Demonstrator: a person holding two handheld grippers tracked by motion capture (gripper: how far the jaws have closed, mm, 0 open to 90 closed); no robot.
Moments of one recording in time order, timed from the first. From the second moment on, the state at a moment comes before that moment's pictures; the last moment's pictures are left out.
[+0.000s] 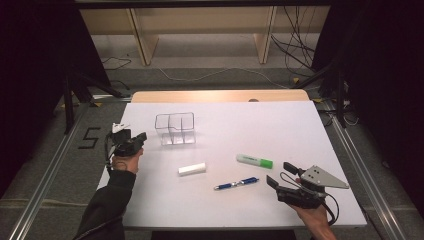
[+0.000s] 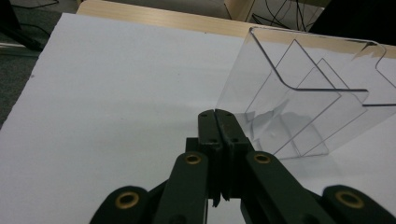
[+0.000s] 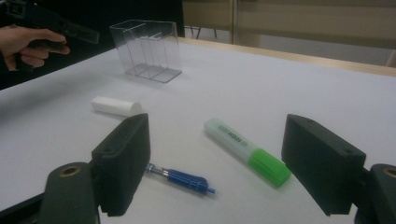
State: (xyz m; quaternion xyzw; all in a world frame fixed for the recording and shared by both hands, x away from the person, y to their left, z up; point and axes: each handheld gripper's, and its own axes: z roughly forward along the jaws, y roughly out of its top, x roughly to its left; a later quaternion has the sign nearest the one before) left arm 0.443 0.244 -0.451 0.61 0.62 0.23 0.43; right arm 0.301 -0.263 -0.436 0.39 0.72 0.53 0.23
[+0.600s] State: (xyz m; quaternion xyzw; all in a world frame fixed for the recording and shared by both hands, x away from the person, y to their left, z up) left arm 0.461 0.233 -0.459 0.61 0.64 0.21 0.43; right arm 0.301 -0.263 -0.437 0.38 0.72 0.52 0.23
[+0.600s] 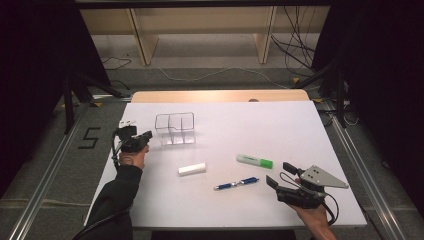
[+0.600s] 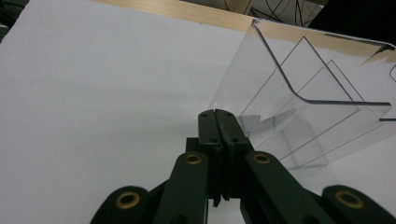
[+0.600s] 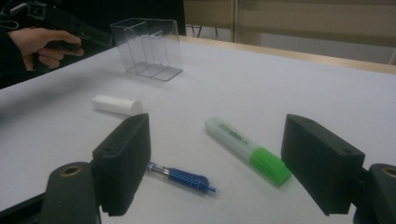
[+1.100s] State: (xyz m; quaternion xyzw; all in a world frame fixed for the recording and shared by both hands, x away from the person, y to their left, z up) left arm 0.471 0.223 -0.460 0.61 0.63 0.20 0.43; right arm 0.301 -0.264 -0.437 0.39 0.72 0.53 0.22
